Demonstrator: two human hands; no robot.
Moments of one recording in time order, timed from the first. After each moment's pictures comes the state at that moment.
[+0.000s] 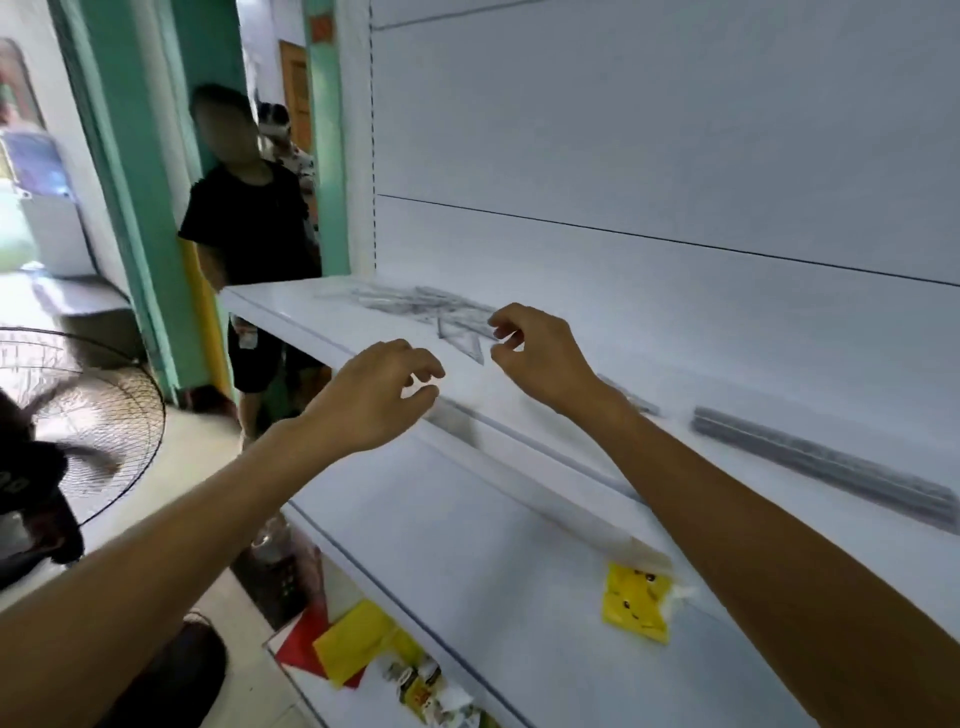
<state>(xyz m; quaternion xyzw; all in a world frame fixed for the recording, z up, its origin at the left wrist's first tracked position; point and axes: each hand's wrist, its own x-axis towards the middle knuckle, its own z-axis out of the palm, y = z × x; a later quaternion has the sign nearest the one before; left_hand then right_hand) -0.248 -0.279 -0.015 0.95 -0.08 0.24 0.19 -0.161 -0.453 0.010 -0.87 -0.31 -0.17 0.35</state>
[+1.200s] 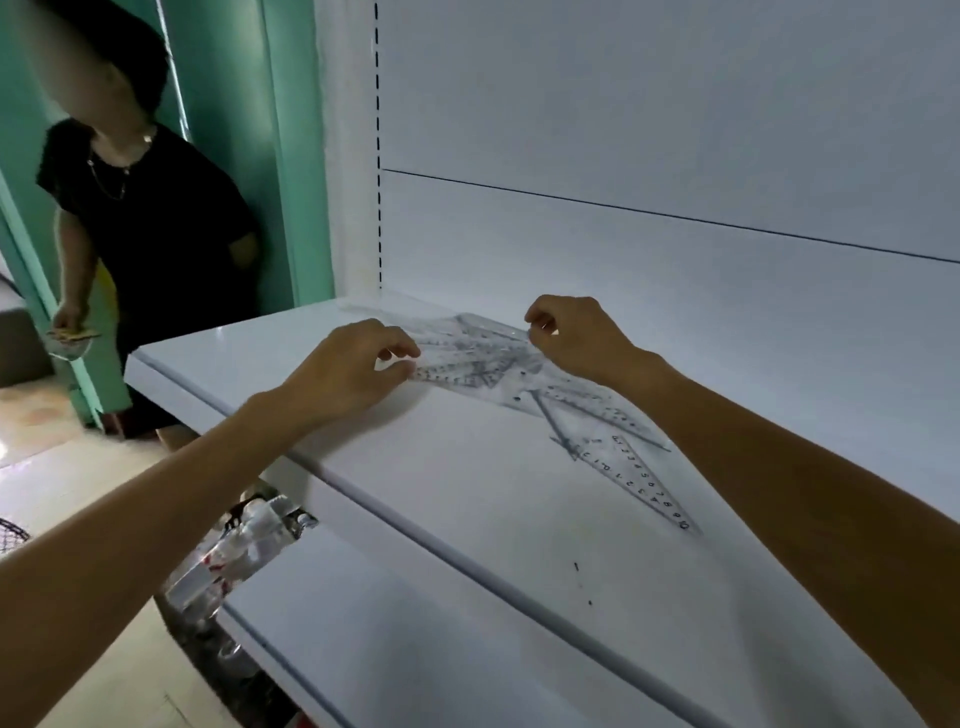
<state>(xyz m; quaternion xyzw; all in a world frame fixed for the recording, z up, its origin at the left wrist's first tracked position) 0.052 -0.037 -0.035 0.94 -0.12 0.23 0.20 0.129 -0.276 0.003 -0.93 -0.26 -0.14 0.23</state>
